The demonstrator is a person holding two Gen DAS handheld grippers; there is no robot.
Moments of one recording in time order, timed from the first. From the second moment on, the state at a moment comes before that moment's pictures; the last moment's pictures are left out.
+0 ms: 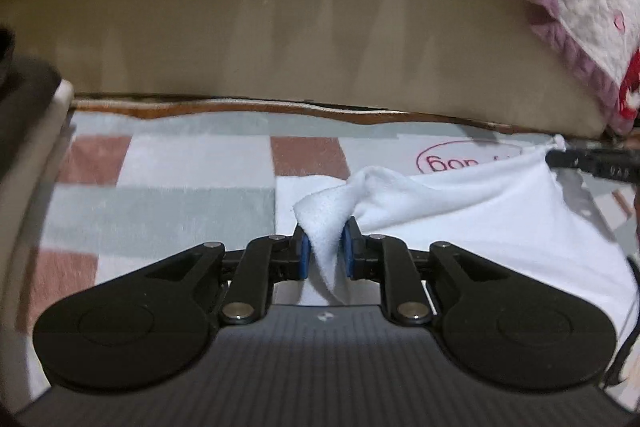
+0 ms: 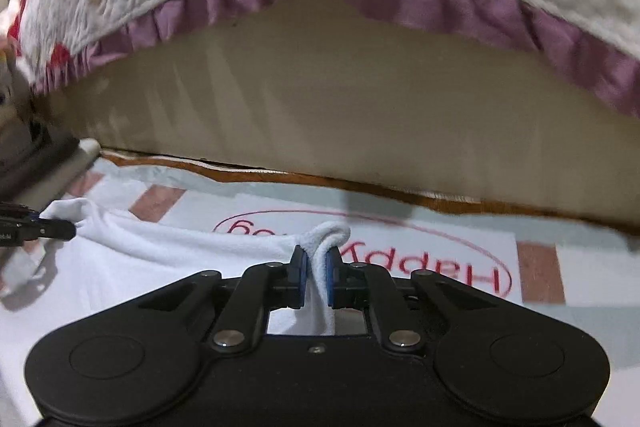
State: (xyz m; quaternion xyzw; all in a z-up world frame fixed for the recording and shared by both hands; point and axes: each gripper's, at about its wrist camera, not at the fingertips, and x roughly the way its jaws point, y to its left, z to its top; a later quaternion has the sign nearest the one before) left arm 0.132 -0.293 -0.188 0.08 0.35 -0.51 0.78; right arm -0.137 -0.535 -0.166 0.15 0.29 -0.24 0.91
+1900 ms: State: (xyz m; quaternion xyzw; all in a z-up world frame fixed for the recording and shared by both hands) left arm 0.180 -0.269 -0.161 -0.18 0.41 -0.52 0.73; right arm -0.193 -0.457 -0.193 0.20 0.36 -0.08 0.91
